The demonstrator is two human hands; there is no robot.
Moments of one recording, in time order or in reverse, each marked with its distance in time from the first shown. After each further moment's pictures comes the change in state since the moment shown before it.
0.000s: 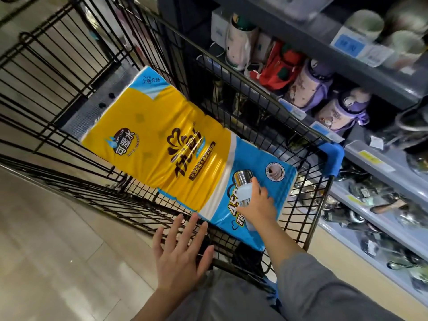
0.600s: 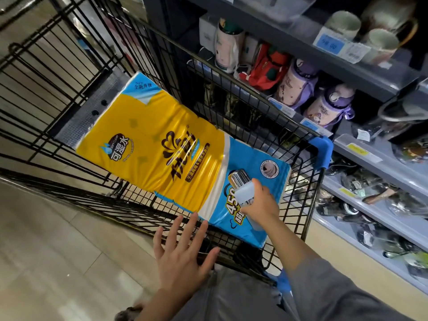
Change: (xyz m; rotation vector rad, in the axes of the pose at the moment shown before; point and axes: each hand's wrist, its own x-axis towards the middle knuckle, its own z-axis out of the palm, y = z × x) left_hand -0.005 -0.003 0.005 -0.009 0.040 0.041; right_hand -0.015 0.007 -0.015 0.115 0.064 -0.042
